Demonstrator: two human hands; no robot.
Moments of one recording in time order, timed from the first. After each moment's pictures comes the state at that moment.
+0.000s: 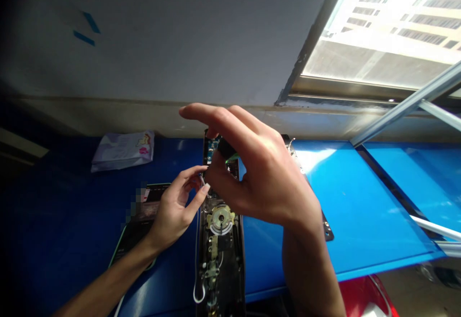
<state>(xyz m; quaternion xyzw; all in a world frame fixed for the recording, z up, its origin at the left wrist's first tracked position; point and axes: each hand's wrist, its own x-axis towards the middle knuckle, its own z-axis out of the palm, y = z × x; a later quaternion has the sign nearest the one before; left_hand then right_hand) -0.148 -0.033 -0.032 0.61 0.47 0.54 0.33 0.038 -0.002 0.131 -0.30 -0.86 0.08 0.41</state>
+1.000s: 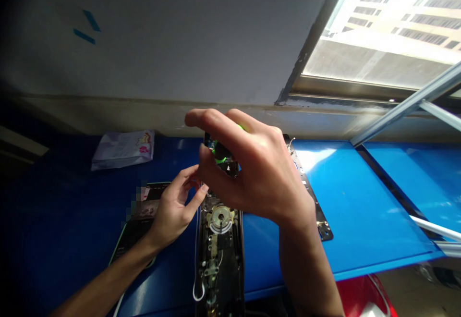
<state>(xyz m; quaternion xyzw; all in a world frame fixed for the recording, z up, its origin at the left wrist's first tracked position) -0.148 -0.033 -0.032 0.62 0.48 0.54 0.31 0.034 -0.001 0.128 -0.32 -0.85 0.05 0.42</state>
